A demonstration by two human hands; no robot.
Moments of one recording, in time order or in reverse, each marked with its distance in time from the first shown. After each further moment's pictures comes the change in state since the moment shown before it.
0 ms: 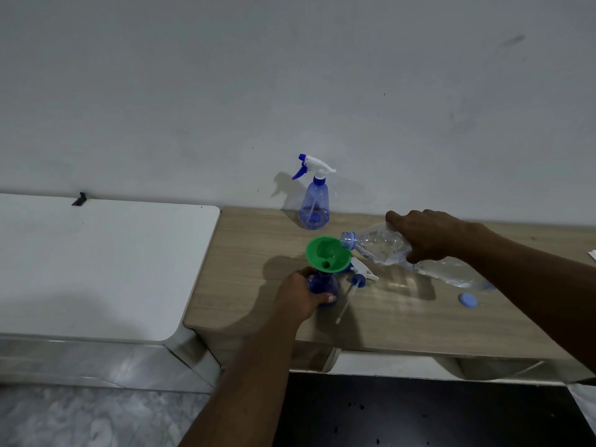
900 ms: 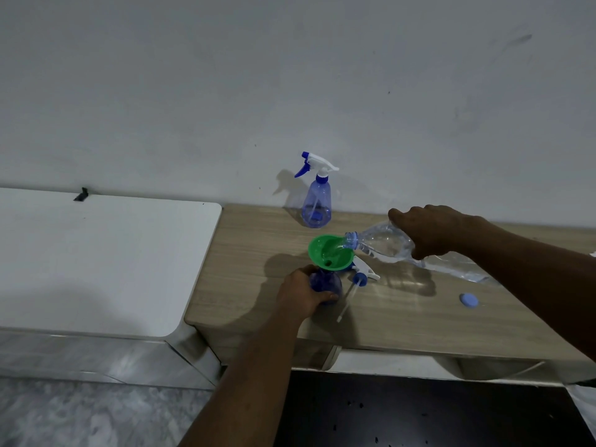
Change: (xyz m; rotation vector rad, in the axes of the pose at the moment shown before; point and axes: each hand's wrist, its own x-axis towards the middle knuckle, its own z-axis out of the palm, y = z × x) left_hand 0.003 -0.003 0.002 -0.022 -0.014 -0.008; right_hand 0.006 0.000 -0.007 -0.066 -0.014 0.010
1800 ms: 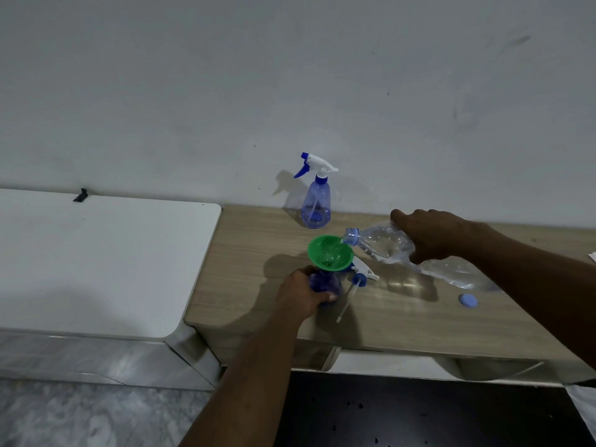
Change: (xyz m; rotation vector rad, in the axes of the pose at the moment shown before) left_hand -0.002 0.000 0.000 0.006 0.006 0.003; right_hand -0.001 0.005 0.013 0.095 0.023 0.008
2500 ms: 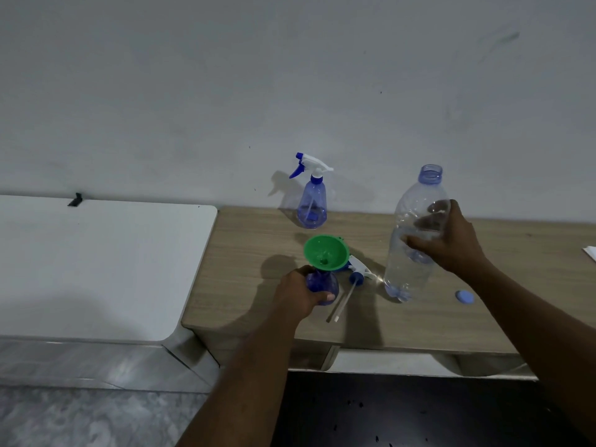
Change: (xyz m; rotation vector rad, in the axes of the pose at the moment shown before) left_hand -0.001 0.002 0.000 -0.003 0.001 0.008; right_hand -0.028 0.010 0.059 1.013 0.621 0.281
